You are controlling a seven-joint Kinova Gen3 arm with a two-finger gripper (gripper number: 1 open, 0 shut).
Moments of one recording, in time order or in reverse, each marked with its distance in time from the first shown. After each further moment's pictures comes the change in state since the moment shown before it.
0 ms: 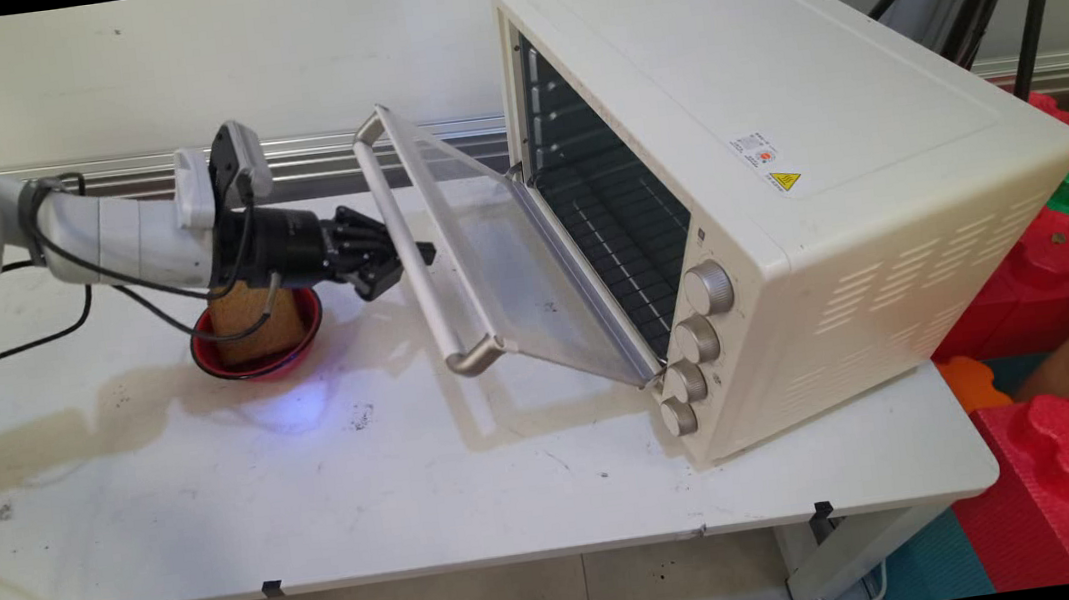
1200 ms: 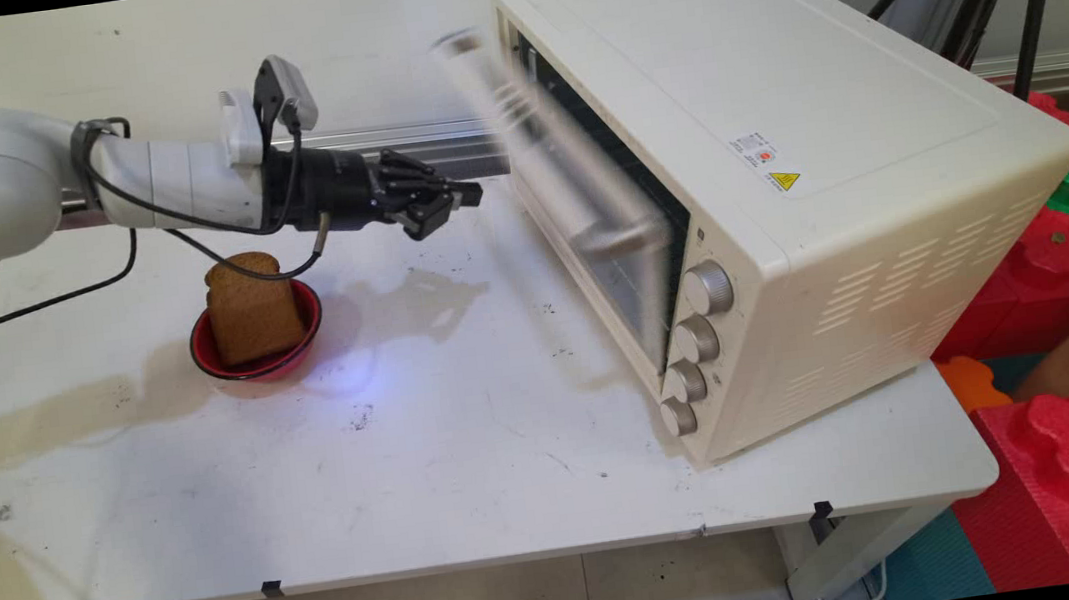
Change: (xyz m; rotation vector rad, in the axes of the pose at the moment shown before) arm 0.051 -0.012 0.035 -0.008 0.083 0.003
